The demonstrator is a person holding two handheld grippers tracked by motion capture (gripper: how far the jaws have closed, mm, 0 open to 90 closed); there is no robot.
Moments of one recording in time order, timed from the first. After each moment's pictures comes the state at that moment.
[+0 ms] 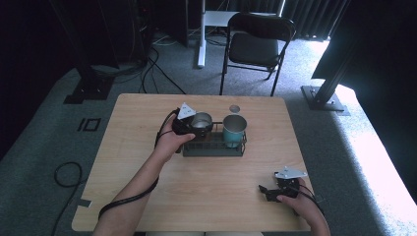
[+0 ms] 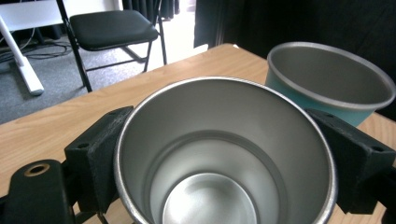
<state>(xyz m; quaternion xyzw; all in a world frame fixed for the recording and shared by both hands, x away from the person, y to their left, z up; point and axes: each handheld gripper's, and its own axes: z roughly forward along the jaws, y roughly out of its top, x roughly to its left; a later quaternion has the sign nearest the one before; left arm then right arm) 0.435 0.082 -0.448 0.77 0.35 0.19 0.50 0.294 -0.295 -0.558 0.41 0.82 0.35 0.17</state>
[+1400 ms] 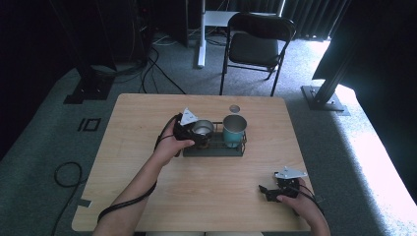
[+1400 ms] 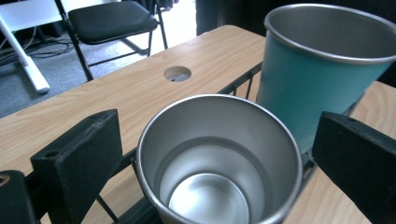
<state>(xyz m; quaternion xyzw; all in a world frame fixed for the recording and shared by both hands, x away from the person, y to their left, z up) 0.426 0.084 -0.456 0.78 0.33 0.20 0.48 0.294 -0.295 -0.558 0.41 0.82 0.35 0.17</state>
